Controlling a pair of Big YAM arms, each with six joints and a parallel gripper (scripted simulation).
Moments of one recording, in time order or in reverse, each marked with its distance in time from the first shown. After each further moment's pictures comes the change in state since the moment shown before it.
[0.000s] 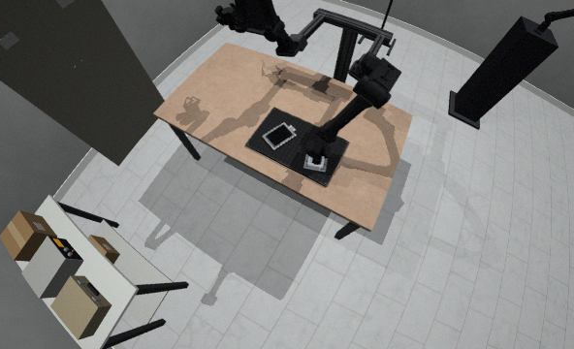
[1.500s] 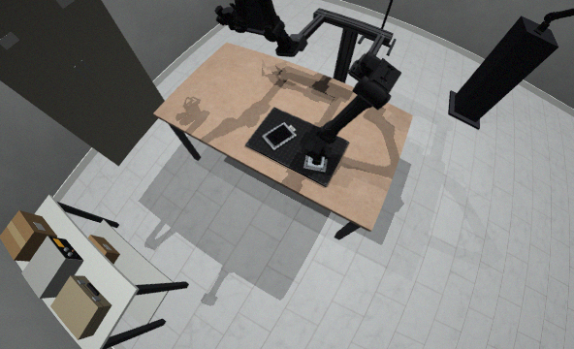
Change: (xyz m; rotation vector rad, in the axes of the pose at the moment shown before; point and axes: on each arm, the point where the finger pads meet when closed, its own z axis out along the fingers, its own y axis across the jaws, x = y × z) left arm -0.002 0.001 0.002 0.000 -0.003 -0.003; right arm 0.000 0.000 0.000 0.000 0.000 0.000
